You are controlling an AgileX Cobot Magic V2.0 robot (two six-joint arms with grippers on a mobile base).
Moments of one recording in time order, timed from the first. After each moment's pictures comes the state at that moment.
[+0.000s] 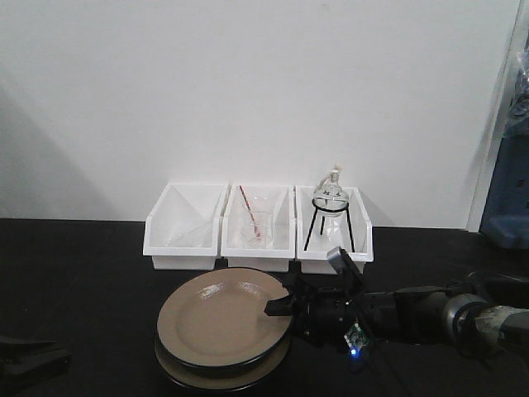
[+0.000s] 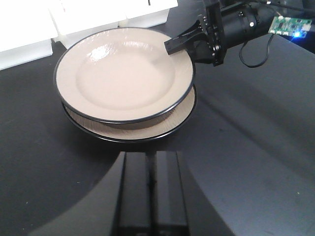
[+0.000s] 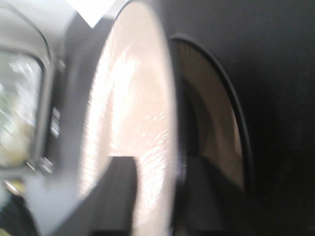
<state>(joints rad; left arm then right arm) 0.20 1.17 -0.67 -1.35 0.86 1.69 0.21 2.22 -1.48 1.58 0.68 -0.86</state>
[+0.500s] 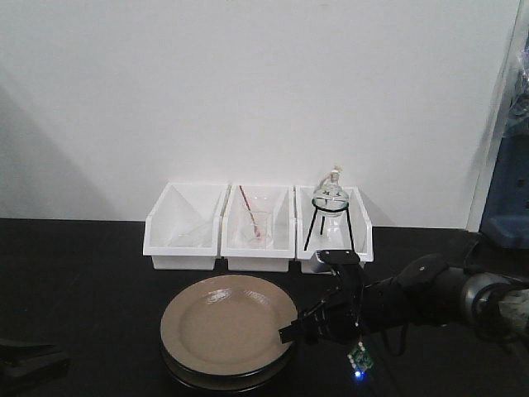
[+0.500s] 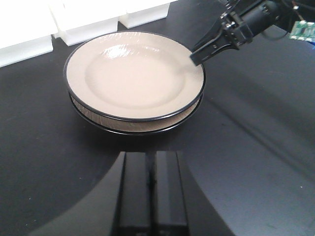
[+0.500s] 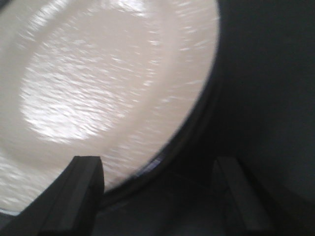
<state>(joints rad) 0.20 1.17 -0.67 -1.34 0.86 1.69 0.21 2.09 -1.49 0.92 0.62 -0.98</state>
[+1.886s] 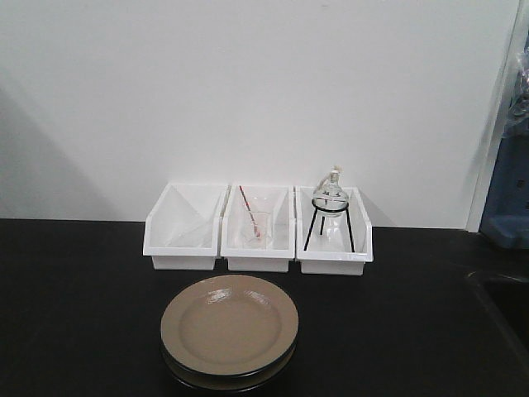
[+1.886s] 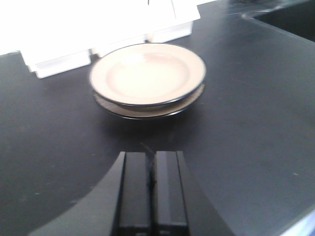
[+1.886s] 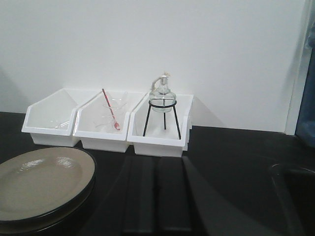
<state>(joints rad) 0.20 0.58 -0.36 -1.23 0.76 1.48 0.21 0.65 -0.42 0.46 -0.09 -0.45</state>
